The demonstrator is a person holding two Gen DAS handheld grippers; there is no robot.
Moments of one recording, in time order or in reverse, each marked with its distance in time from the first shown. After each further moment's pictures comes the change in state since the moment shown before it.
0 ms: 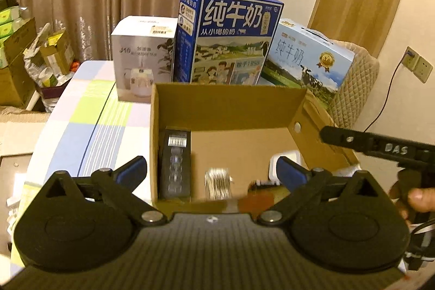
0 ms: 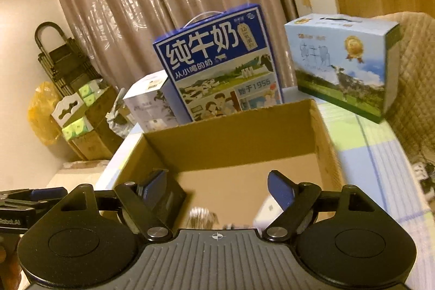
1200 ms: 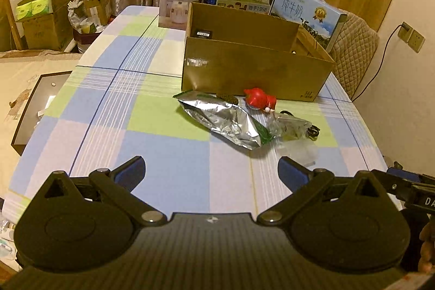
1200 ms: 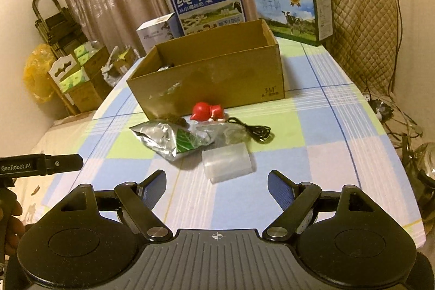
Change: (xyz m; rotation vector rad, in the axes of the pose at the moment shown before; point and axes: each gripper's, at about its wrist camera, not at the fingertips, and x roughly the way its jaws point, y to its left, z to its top) left arm -0.148 -0.019 -0.191 -0.090 0.072 0.086; right arm -0.191 0.044 -0.201 -0.009 0.094 -0.110
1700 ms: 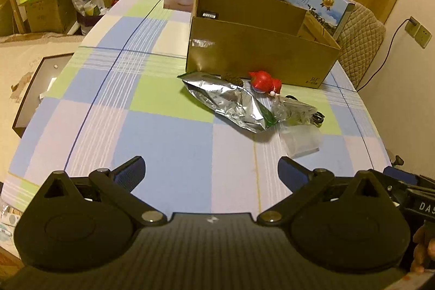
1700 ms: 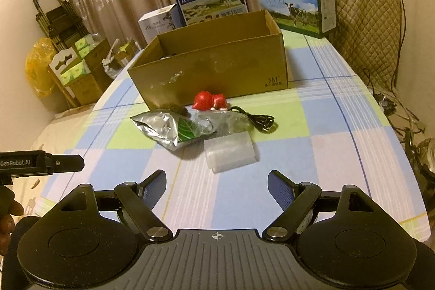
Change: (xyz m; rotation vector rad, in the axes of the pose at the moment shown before) left arm 0.008 0.004 -0.005 -0.034 0.078 0.011; right arm 0.009 0.000 -0.008 -0.005 0.031 0.001
